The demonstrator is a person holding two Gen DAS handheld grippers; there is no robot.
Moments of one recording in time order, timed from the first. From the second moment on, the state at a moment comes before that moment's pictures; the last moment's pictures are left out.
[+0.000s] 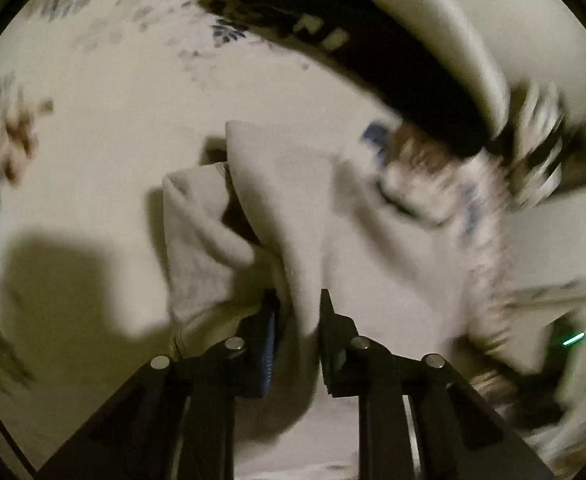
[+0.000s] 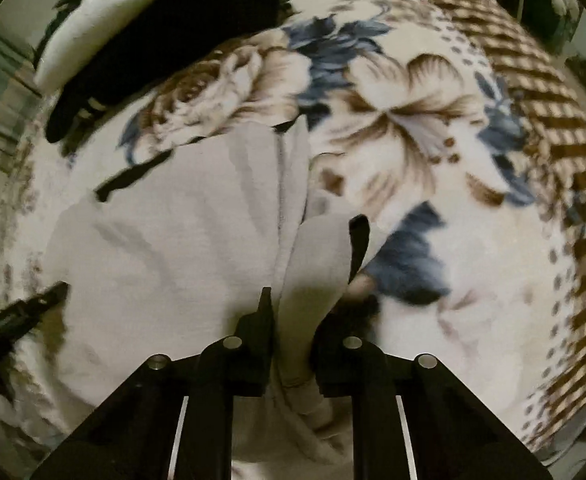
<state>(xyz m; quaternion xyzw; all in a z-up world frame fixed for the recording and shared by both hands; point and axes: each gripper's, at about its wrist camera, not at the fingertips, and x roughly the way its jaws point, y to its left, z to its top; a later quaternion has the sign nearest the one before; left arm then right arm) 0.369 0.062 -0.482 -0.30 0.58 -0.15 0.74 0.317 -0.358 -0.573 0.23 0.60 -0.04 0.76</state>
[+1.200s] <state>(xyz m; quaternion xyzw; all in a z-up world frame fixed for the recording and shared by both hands) 0.392 0.056 -0.478 -0.38 0.55 -0.24 0.70 0.309 -0.389 -0.567 0.31 0.59 -0.06 0.74</state>
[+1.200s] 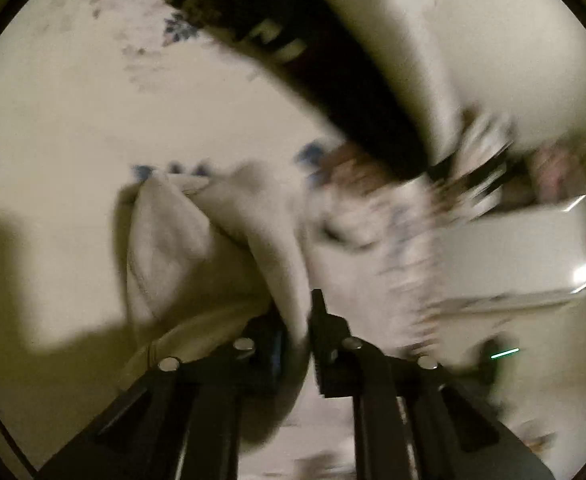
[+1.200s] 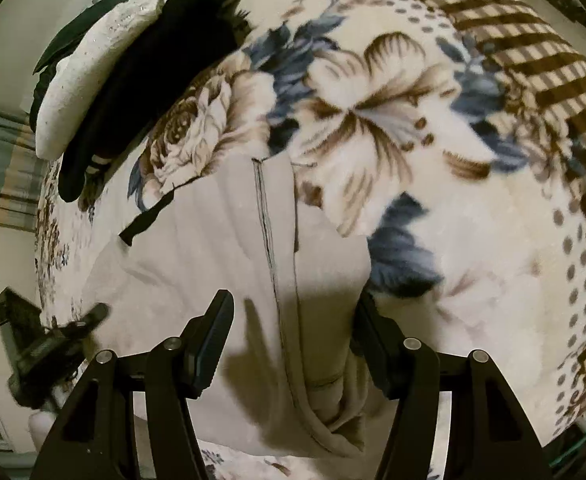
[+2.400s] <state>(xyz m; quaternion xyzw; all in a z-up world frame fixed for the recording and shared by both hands) 0.413 0.053 -0.460 -0.23 0.55 -0.16 0.79 0.390 -0.371 -0.557 0.26 0.57 -0.04 0.78</state>
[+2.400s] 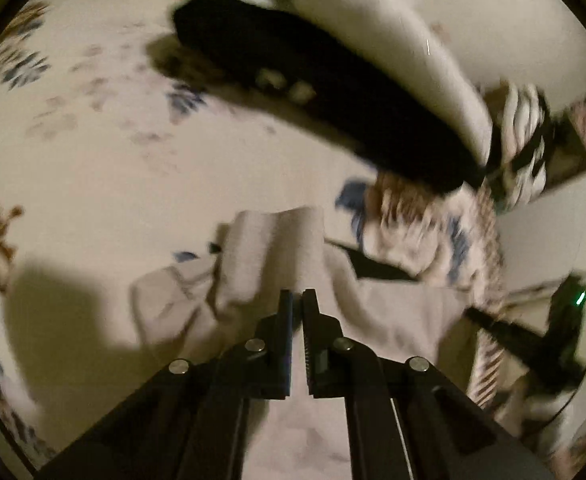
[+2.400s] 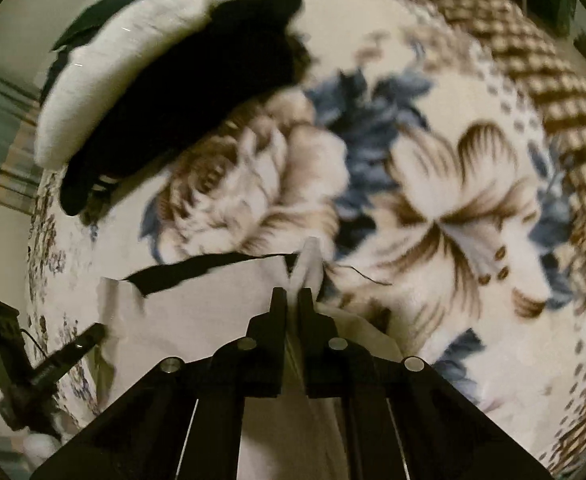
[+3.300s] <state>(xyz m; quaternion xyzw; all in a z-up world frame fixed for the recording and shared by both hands) 0.403 0.051 -0.475 -0.21 0.61 -0.13 0.76 0.402 -0.361 -0.536 0.20 0.61 -0.07 0.76</state>
